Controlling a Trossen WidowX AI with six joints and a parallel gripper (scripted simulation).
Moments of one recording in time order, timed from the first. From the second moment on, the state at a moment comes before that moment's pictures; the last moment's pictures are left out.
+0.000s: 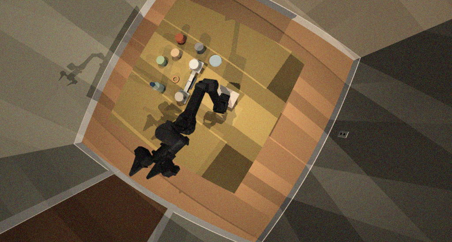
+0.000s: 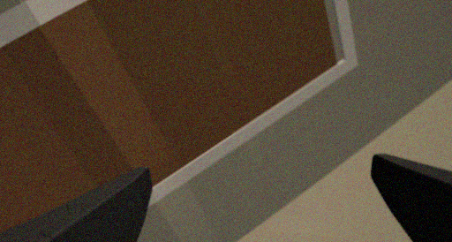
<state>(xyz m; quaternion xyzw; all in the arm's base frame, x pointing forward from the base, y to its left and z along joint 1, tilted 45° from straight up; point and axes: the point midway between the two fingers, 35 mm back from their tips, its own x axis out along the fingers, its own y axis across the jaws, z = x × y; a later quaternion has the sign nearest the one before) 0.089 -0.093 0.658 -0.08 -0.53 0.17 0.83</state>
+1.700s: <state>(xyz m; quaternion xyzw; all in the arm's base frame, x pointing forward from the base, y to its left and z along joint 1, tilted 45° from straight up) 0.144 0.150 0.528 -0.55 -0.35 0.21 0.73</state>
